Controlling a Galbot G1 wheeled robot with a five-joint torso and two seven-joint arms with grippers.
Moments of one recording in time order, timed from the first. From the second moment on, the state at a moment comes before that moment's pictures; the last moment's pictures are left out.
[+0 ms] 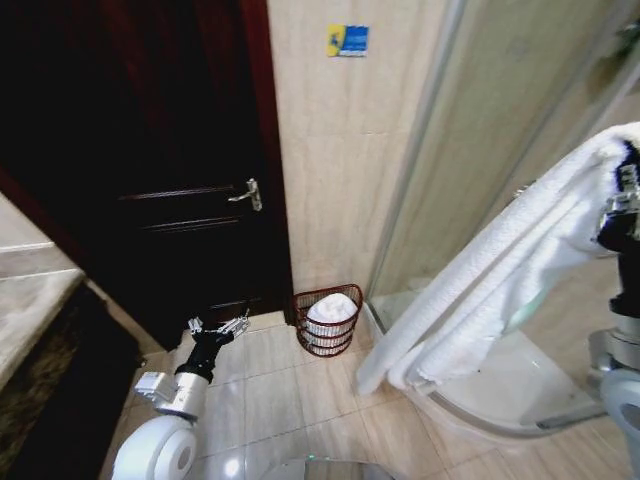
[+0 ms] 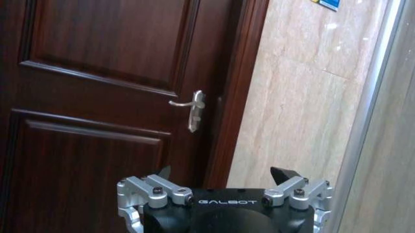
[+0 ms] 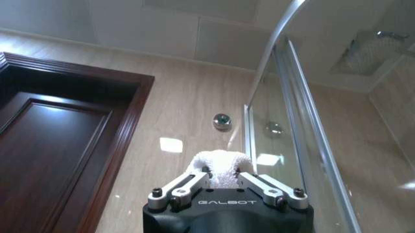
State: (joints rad) left arm 1.79 -1.36 -0.68 -2.38 -0.46 0.07 0.01; right arm -1.42 1.05 1.17 2.50 0.82 0.13 -0.05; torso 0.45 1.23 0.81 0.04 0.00
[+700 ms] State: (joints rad) left arm 1.79 -1.36 -0.68 -2.38 -0.46 0.07 0.01; right arm -1.43 1.05 1.16 2.50 0.83 0.13 -0.05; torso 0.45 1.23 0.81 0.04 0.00
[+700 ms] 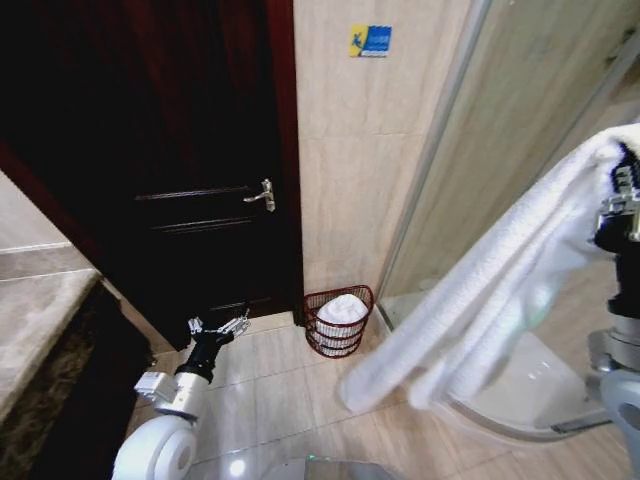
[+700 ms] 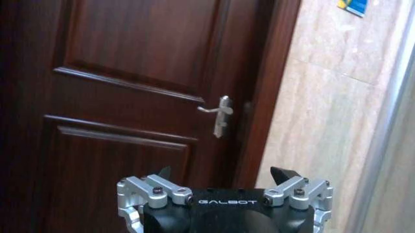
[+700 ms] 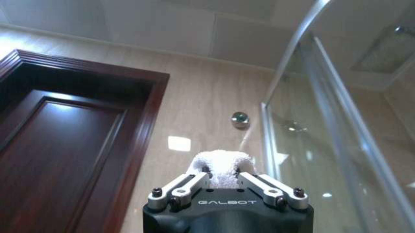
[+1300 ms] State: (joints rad) left arm 1.79 -1.36 -0.68 -2.38 -0.46 0.07 0.01; right arm -1.43 1.04 1.15 2.50 0.83 0.15 -0.06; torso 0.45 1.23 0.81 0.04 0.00
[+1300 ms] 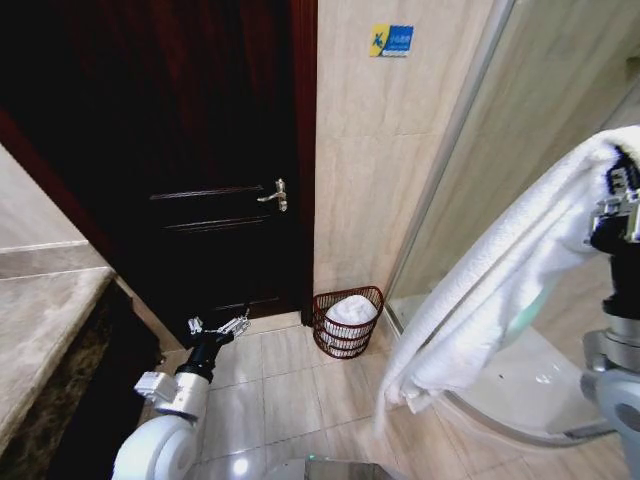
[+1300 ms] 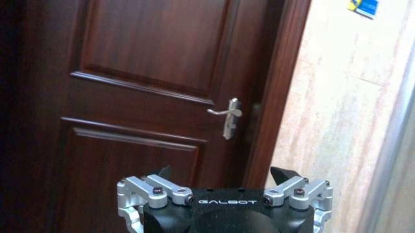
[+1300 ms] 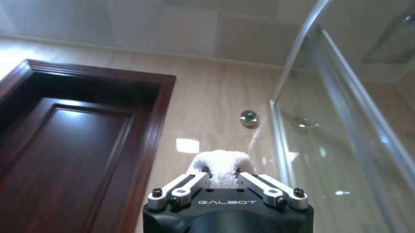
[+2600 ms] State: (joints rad) left arm 1.79 -1.36 -0.68 -2.38 -0.46 0.07 0.01; right arm -1.30 1.01 1.03 2.50 0.78 0.12 -0.02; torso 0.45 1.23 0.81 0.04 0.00
